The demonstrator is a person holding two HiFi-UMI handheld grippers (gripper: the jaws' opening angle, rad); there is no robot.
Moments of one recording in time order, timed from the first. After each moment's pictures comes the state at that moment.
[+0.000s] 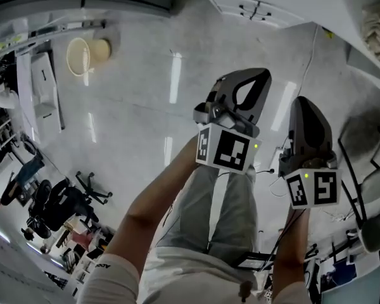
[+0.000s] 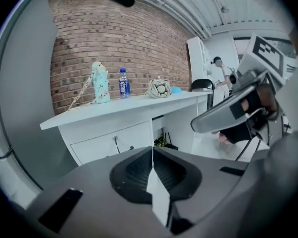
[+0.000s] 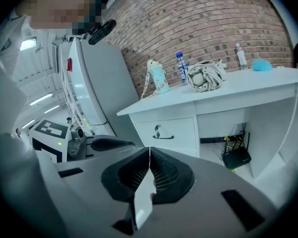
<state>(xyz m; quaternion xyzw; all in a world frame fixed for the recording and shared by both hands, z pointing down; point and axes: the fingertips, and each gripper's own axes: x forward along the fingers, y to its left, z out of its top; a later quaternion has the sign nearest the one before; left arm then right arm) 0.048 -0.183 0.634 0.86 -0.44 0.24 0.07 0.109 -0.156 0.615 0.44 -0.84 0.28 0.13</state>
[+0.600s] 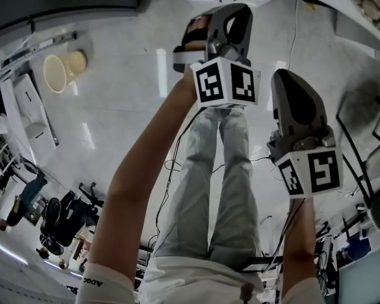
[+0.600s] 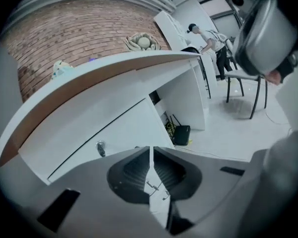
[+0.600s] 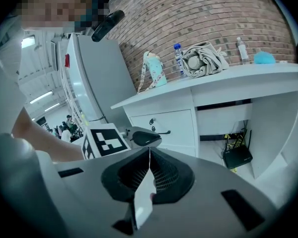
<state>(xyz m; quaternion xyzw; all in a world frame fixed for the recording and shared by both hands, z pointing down) 0.077 -0.279 0.725 0.83 -0.40 0.37 -0.09 0.114 -0.176 0.652 0.44 -0.84 0.28 0.15</state>
